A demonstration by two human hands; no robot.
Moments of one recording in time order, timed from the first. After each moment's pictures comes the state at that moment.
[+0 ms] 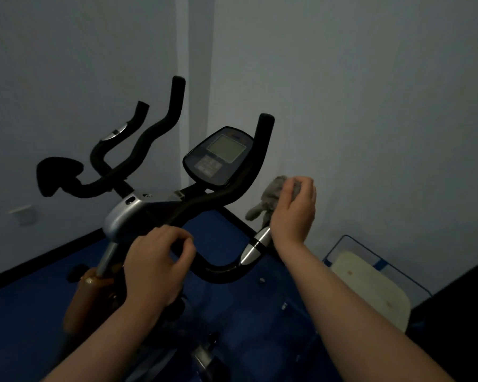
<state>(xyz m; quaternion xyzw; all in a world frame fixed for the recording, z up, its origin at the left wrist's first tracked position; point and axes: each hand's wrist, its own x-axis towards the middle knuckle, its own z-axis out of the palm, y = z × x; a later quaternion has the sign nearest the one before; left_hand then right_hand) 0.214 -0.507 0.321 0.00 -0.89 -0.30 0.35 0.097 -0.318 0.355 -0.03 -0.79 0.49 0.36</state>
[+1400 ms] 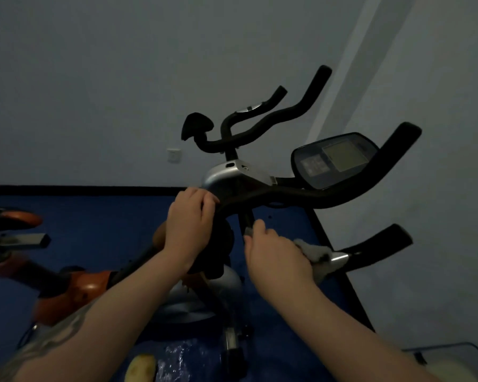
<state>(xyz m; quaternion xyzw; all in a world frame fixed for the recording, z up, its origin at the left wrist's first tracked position) 0.223 -0.523 0.292 0.32 -0.82 -0.30 0.37 0.157 -0.363 0.333 0.49 -0.87 0.02 0.07</state>
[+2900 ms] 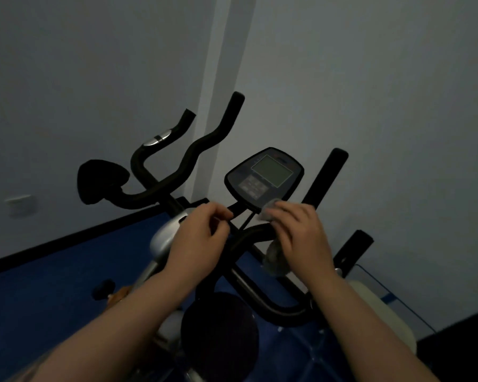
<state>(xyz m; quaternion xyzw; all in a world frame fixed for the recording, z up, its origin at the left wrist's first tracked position) 0.146 -0.583 0.338 0.01 -0.78 -0.59 0.21 0.099 -0.387 0.366 0.27 -0.90 0.16 0.30</state>
